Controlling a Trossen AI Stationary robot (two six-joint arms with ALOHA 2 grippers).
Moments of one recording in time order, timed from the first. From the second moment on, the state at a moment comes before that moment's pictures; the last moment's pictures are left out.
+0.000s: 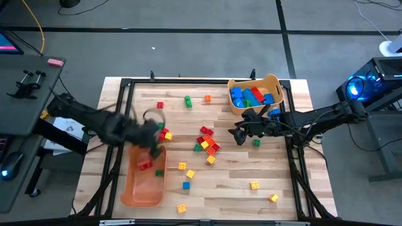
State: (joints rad) left arm -0.35 1.18 1.14 -1.07 -0.19 -1.15; right arm 0.17 1.14 0.87 -0.44 0.38 0.87
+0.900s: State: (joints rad) left arm 0.11 1.65 1.14 -1.08 -0.19 -0.80; right arm 0.17 1.14 0.87 -0.44 0.36 0.92
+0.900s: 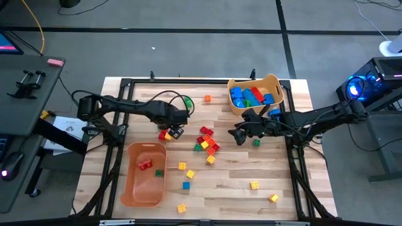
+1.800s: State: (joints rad) left arm 0.21 1.63 1.00 -0.93 -0.05 -0.69; right arm 0.17 1.14 0.87 -0.44 0.35 0.89
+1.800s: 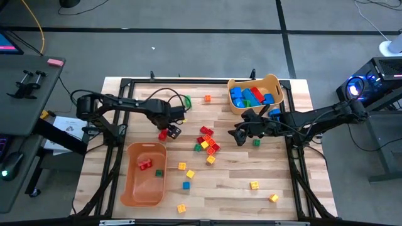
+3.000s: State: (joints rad) left arm 0.22 1.59 0.99 -0.95 -0.04 -0.66; right arm 0.17 1.14 0.87 -0.44 0.36 0.89
